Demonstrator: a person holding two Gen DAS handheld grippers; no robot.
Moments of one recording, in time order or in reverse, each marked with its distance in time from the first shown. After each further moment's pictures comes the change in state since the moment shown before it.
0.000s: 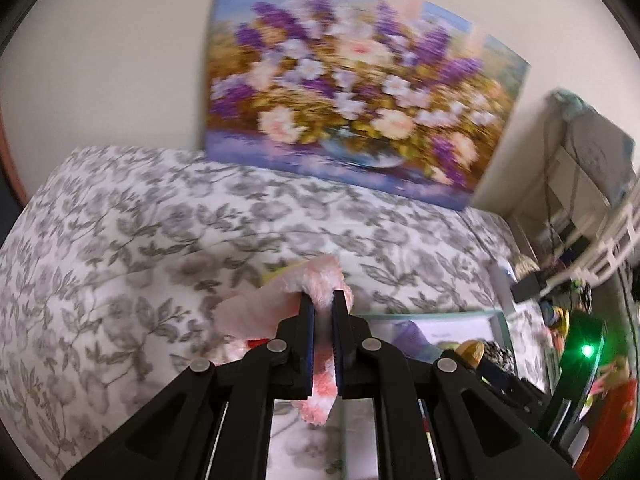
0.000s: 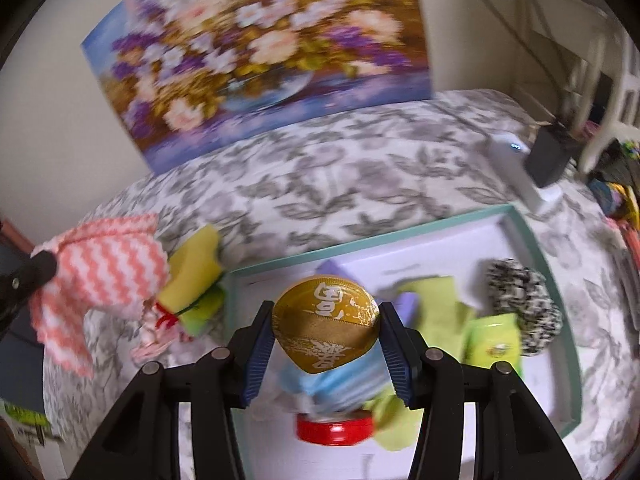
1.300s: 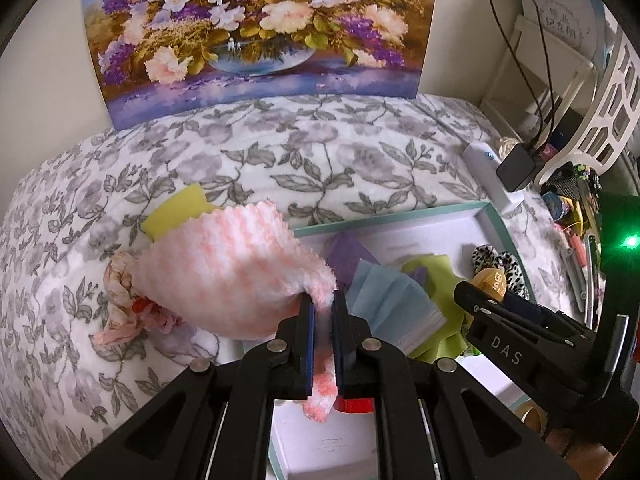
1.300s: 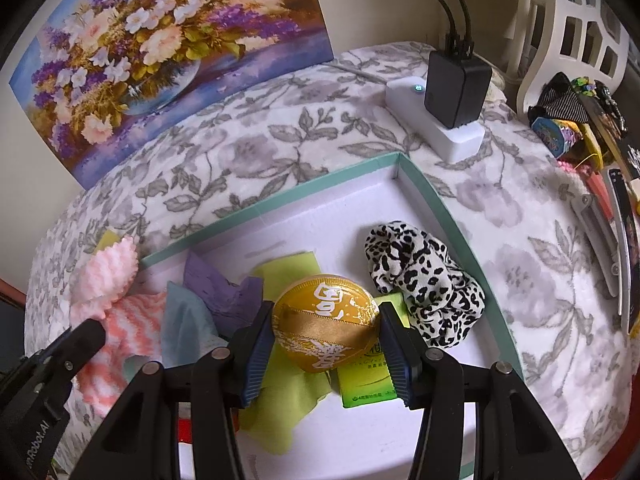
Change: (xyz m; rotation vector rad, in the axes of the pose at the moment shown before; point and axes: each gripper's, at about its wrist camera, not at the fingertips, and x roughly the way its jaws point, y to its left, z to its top) left arm 0.079 -0.107 -0.063 0.250 0.213 -0.009; right arm 0.024 -0.092 -0.010 0.119 0.088 -0.118
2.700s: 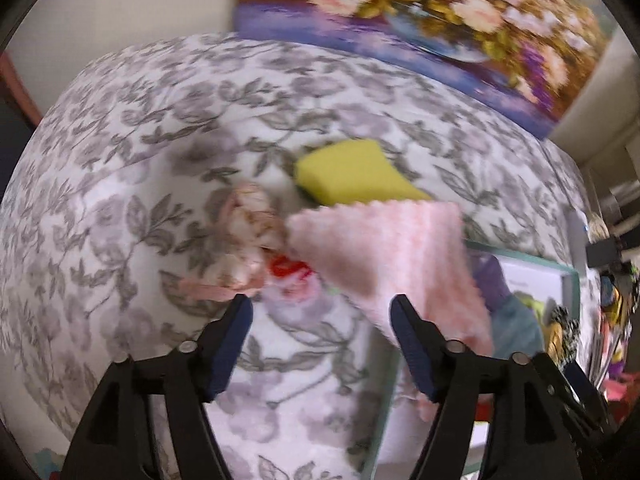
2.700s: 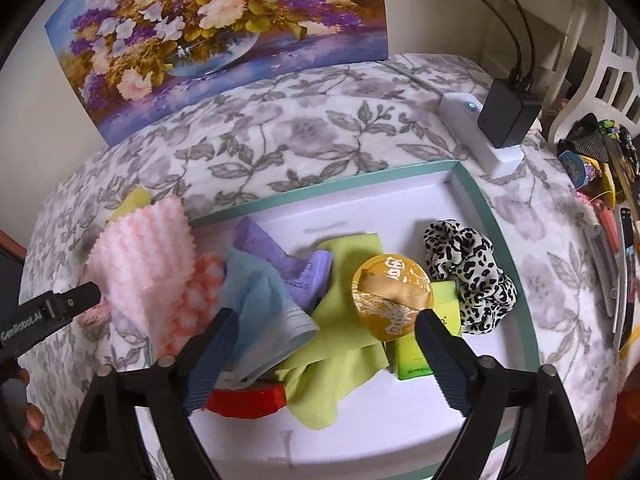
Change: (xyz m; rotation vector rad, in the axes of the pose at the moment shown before) left arm 0.011 0.127 0.002 -0.368 0.153 0.122; right arm -0.014 0.049 -0.012 -0.144 0.024 -0.003
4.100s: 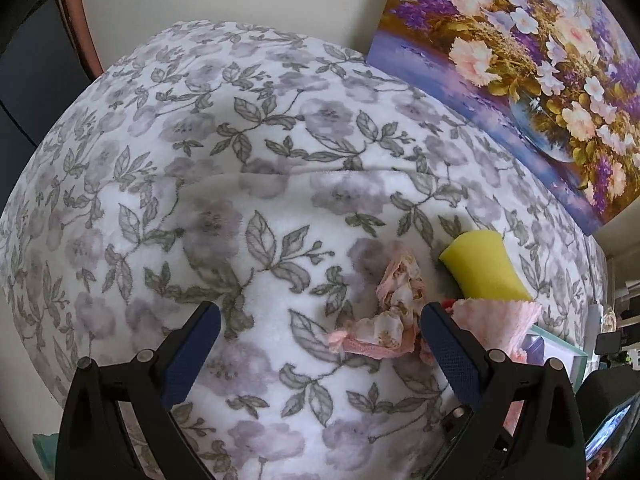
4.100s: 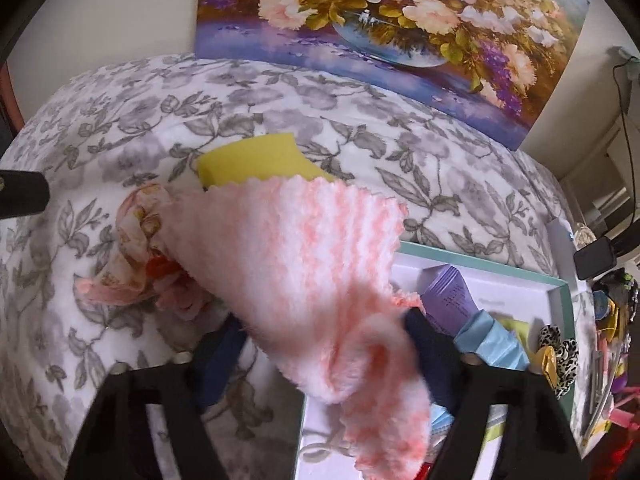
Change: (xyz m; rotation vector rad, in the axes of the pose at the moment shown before) left arm -0.013 0.121 0.021 -0.251 -0.050 0.047; right arm 0.048 0.181 -0.015 -0.411 -0.061 -0.138
